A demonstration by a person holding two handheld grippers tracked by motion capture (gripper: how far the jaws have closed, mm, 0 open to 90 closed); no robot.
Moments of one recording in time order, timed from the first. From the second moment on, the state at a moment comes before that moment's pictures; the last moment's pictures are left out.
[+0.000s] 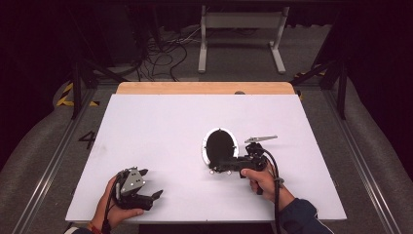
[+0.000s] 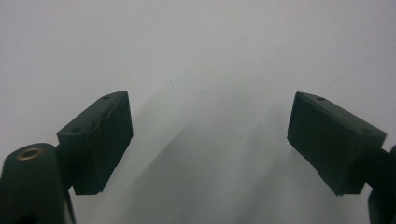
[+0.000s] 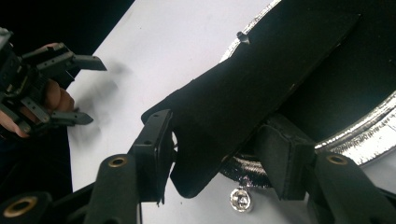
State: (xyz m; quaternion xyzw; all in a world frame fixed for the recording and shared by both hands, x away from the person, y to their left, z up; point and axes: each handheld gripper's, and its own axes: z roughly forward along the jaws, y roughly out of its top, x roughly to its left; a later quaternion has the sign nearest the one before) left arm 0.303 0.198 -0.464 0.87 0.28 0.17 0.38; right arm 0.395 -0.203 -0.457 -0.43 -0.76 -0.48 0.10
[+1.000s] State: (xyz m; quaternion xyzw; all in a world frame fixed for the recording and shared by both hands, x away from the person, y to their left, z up) left arm 0.356 0.160 -0.455 0.87 0.26 0.16 0.40; right arm 0.420 -0.208 -0.467 -0.49 -0.70 -0.50 0.17
